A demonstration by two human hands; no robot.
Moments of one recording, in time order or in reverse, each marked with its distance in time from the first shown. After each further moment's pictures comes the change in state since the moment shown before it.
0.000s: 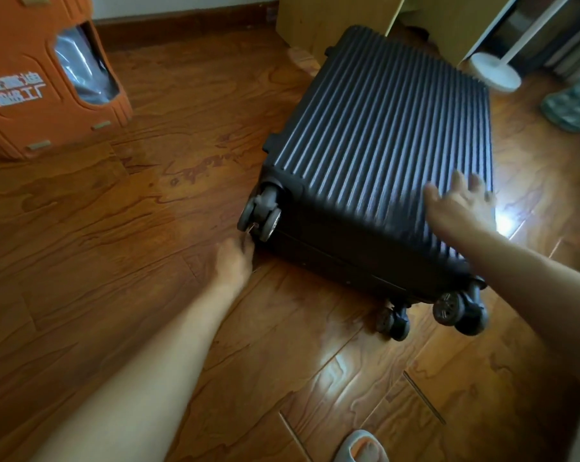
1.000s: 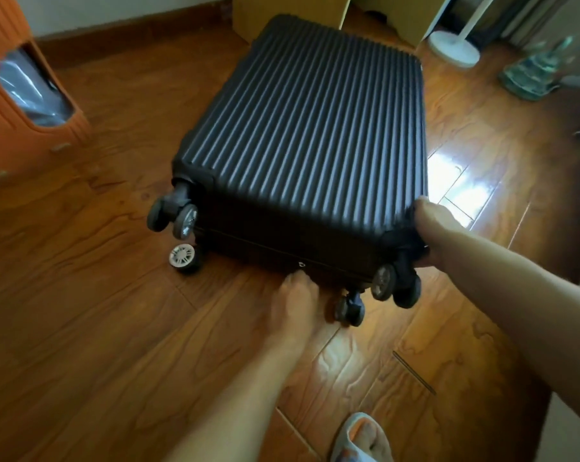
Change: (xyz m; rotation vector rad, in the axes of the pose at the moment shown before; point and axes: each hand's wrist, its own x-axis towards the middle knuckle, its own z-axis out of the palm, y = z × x) left_hand -0.088 0.072 0.026 0.092 -0.312 0.009; right_hand -0.045 0.013 -0.010 0.895 -0.265 0.597
